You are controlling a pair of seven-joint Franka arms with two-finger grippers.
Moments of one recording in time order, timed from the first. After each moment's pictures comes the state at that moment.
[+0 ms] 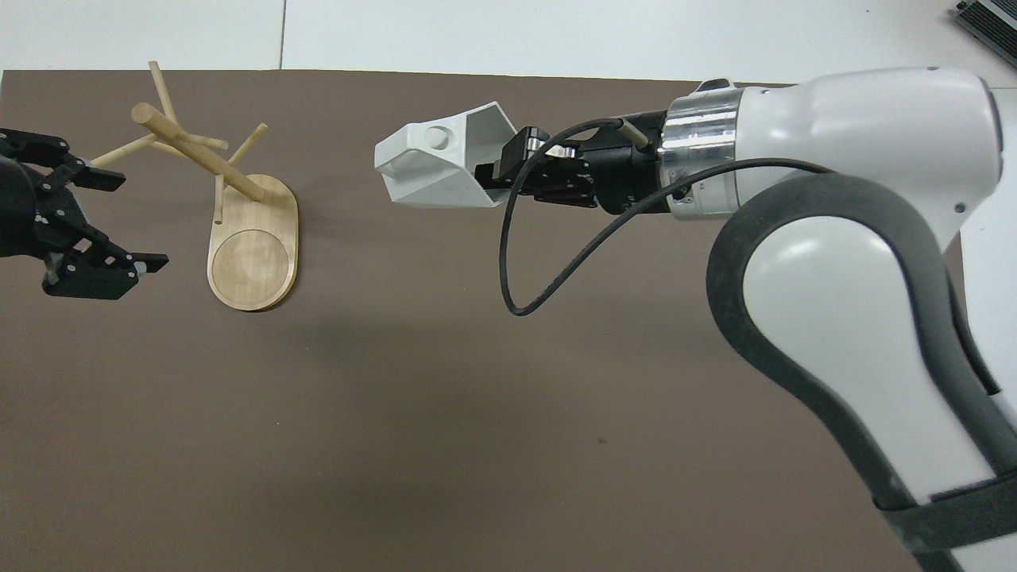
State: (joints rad) left arm -0.06 -0.07 -0.02 -1.69 -0.29 1.78 1.08; right arm 0.01 0.23 0.42 -1.54 0.88 2.14 0.14
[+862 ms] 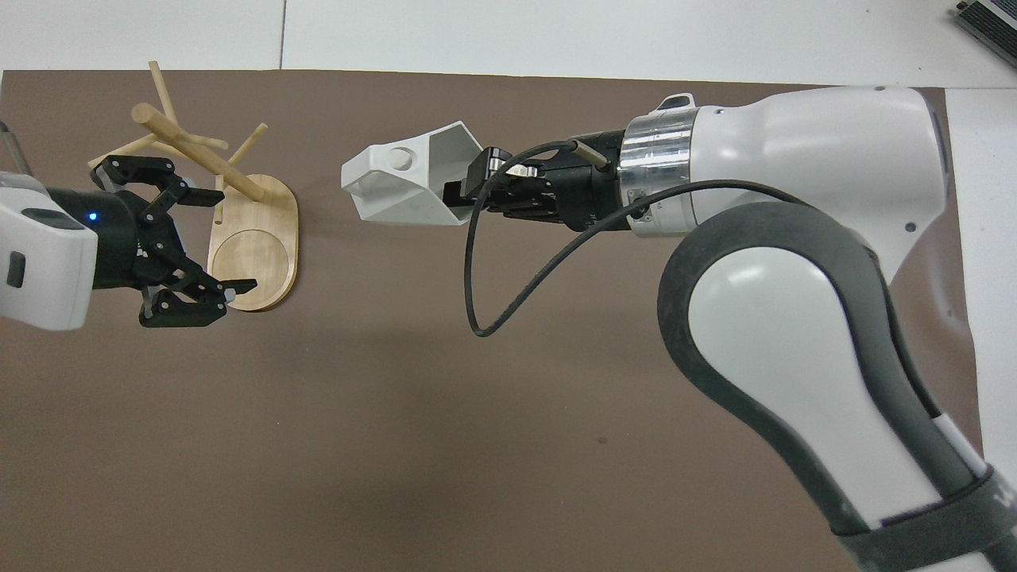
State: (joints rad) left arm -0.12 -0.15 -0.05 -1.86 -0.50 1.95 1.18; right arm 0.07 0.23 0.42 -1.55 0.88 2.22 0.18
